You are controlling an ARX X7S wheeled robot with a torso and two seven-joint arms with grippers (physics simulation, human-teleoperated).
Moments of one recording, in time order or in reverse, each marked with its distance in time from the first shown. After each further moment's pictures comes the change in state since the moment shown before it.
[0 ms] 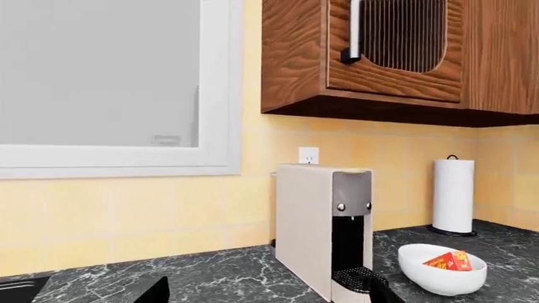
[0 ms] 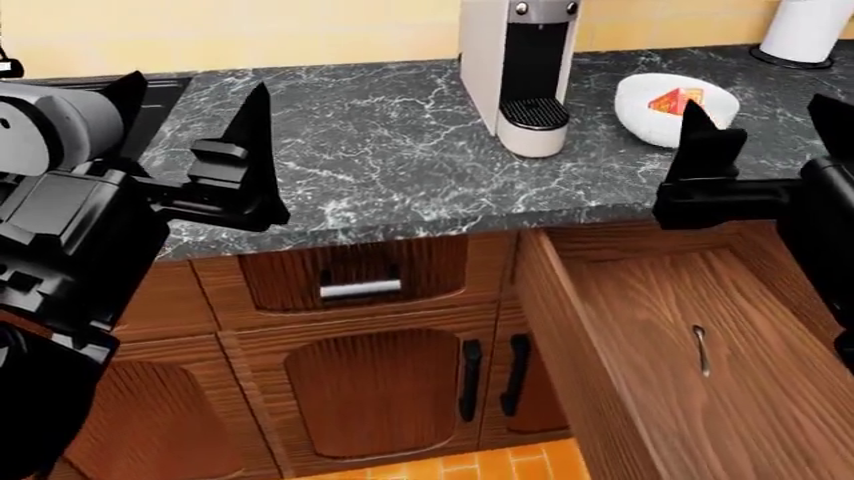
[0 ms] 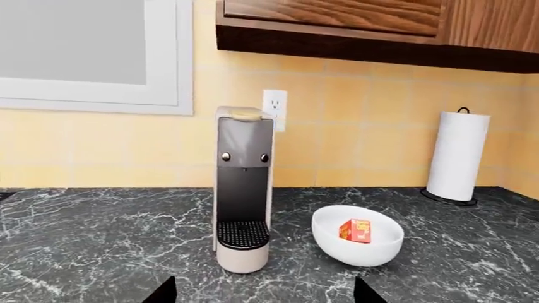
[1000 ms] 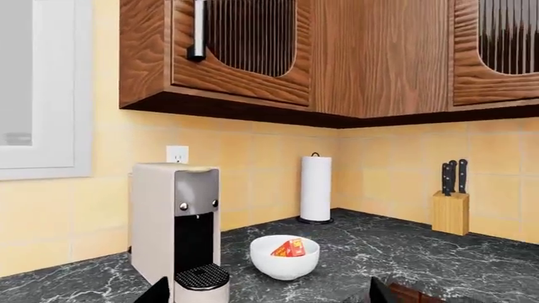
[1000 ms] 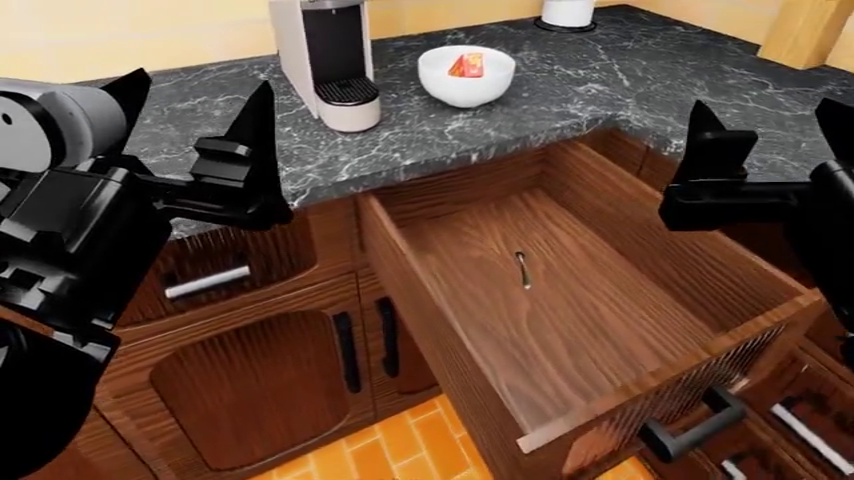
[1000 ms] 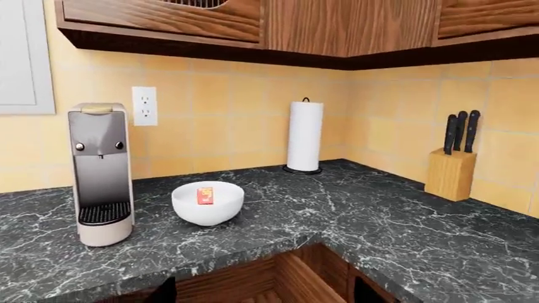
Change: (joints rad) left arm -0.014 -0.015 0.020 -0.006 -0.023 0.011 -0.017; right arm -0.026 0.025 0.001 -0.010 0.020 -0.051 0.016
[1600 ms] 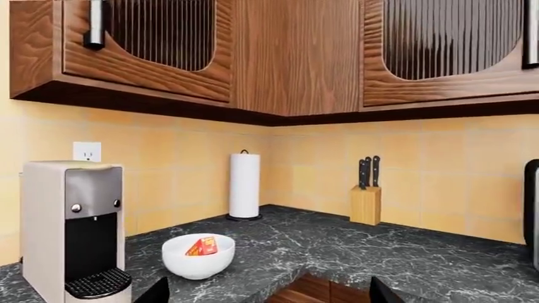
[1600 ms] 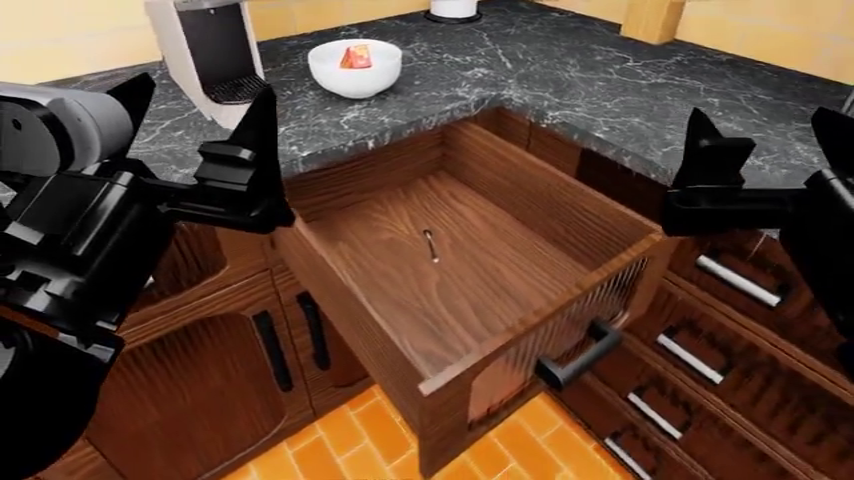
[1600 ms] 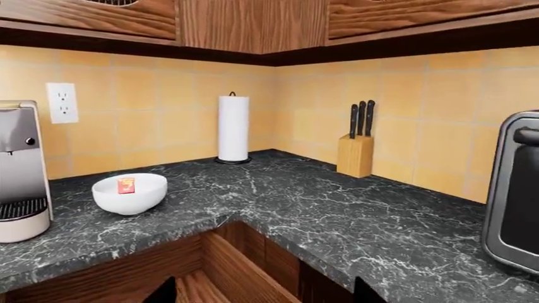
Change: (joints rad) left arm 0.013 -0.005 0.014 -0.004 0.011 0.019 0.004; right arm -0.036 0.004 0.003 -0.007 -0.021 -0.027 -0.019
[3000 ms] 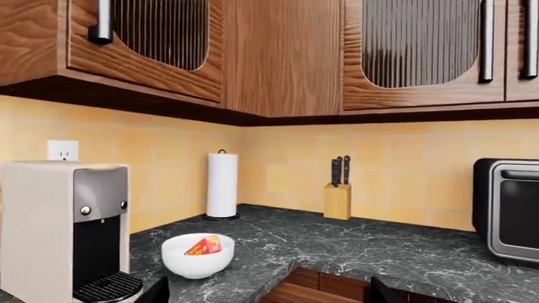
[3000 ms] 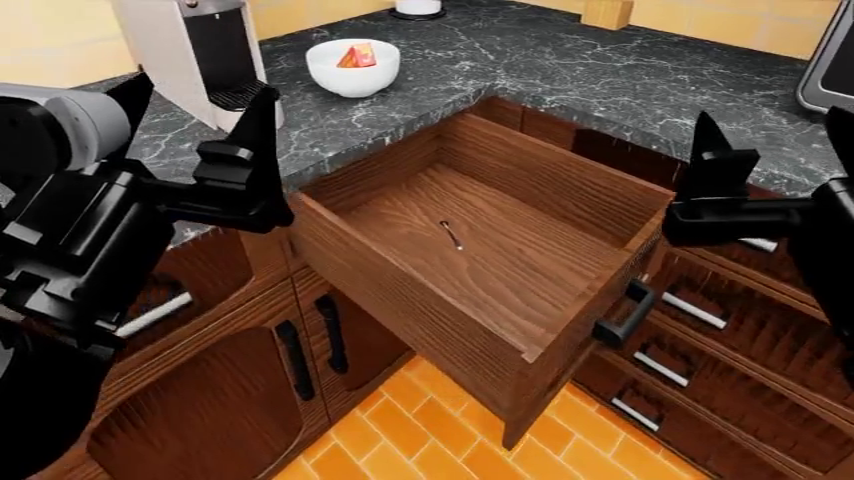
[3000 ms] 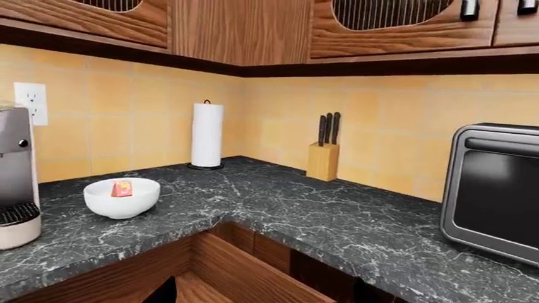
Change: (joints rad) left arm 0.006 -0.018 0.017 -0.006 -0.005 0.031 -0.010; right arm -0.049 0.040 0.000 -0.059 -0.061 -0.041 -0.051
